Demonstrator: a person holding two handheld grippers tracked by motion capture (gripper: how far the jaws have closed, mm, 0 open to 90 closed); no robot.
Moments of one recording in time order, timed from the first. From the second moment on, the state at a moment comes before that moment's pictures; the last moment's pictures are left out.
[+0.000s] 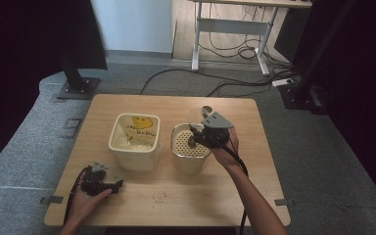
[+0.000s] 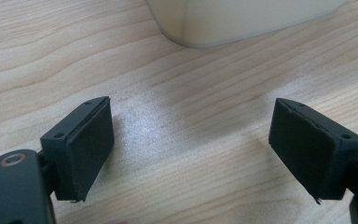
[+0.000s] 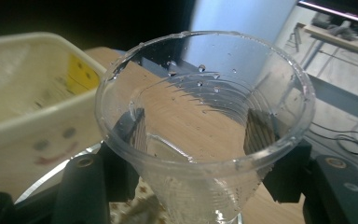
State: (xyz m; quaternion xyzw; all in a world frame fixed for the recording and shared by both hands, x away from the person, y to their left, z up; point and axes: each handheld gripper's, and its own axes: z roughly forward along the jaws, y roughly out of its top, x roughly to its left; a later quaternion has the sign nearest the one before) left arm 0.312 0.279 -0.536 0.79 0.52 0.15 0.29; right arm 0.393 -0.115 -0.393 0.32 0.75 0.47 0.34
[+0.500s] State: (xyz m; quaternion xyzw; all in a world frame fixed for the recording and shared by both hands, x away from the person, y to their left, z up) left arm 0.311 0.281 -0.536 0.79 0.51 0.15 0.29; right arm 0.413 -0.028 -0.363 0.31 0.76 0.53 0.21
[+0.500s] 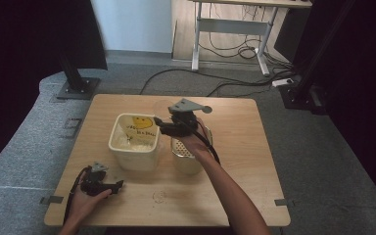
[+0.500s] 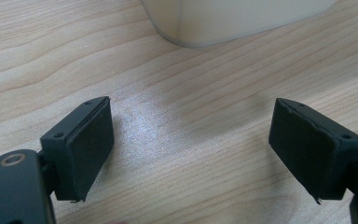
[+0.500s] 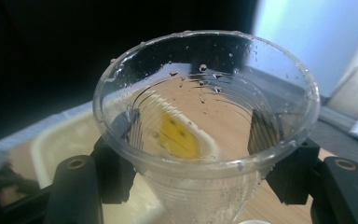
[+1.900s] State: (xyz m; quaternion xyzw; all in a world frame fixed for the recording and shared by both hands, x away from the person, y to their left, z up) left arm 0.312 0.283 -0.537 0.79 0.52 0.16 0.29; right arm 0.363 -0.136 -0.392 0.34 0.73 0.55 0.22
